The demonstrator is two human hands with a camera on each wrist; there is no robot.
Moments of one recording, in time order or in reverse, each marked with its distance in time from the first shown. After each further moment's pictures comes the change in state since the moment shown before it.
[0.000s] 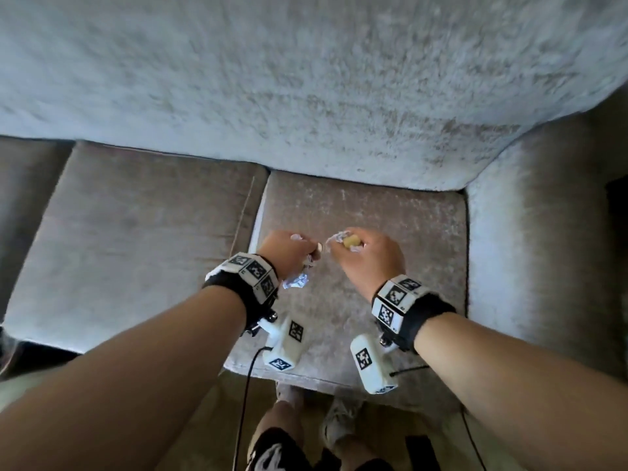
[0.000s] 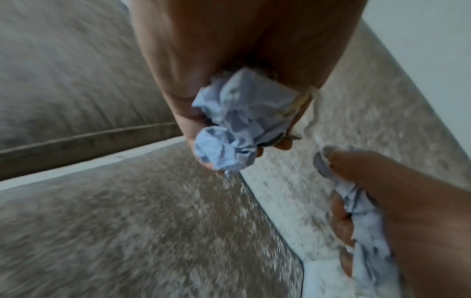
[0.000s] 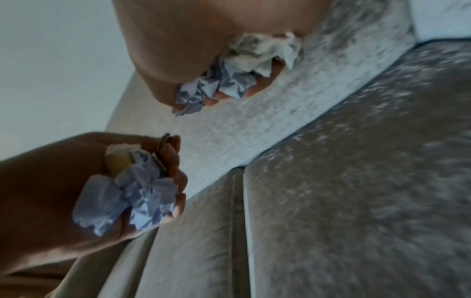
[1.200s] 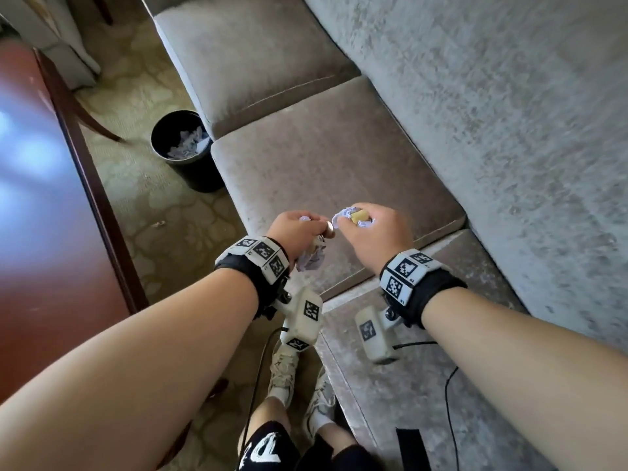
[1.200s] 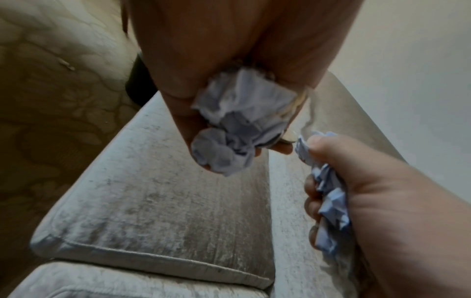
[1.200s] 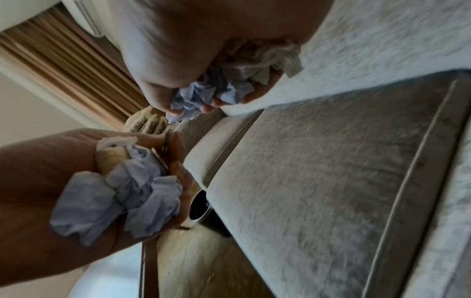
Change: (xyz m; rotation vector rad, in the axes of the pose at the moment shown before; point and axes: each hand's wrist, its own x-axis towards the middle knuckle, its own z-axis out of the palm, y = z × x) left_hand -0.127 -0.187 -0.208 -0.925 0.641 -0.141; right_hand -0.078 -0.220 0.221 -0.287 -0.604 -0.645
